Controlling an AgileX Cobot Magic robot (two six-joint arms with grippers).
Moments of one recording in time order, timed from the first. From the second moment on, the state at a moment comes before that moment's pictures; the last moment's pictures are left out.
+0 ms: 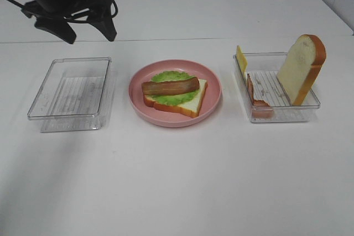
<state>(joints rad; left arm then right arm) -0.23 2.01 -1.72 -0.31 0.99 0.08 -0.06 -0.01 -0.50 0.09 1.07 -0.06</state>
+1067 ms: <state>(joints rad) -0.23 1.10 -1.22 -0.04 1.21 -0.02 -0.06 -0.01 -0.50 0.09 1.07 -0.06</state>
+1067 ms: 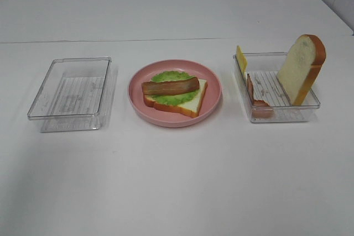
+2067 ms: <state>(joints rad) -0.23 0.00 -0.59 -0.02 1.15 0.04 -0.06 0.04 -0.51 0.09 1.06 -0.06</state>
